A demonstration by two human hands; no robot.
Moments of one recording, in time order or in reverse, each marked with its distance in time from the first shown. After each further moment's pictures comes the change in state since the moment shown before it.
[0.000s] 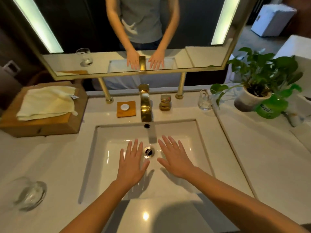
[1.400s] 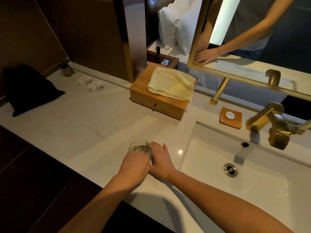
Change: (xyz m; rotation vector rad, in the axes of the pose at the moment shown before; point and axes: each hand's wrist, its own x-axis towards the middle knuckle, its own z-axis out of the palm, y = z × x) left_hand -0.153 -0.234 -0.094 0.074 0.098 -0.299; right_hand 0.112 -0.341 0.107 0.416 -0.083 -0.461
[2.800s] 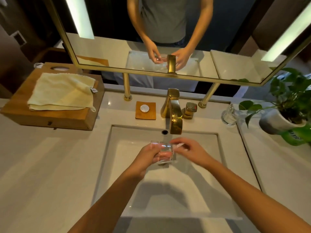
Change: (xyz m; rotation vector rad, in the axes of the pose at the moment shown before) left_hand 0.123 0.265 0.018 -1.658 -0.610 -0.199; right_hand -0.179 0.189 -0.261 0.327 0.243 0.469
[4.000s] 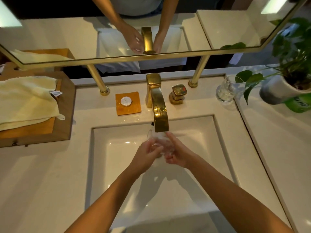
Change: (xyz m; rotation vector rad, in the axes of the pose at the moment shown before) left_hand 0.051 -0.023 0.008 0.526 -0.114 0.238; right_hand 0.021 0.033 0.034 0.971 -0.206 0.577
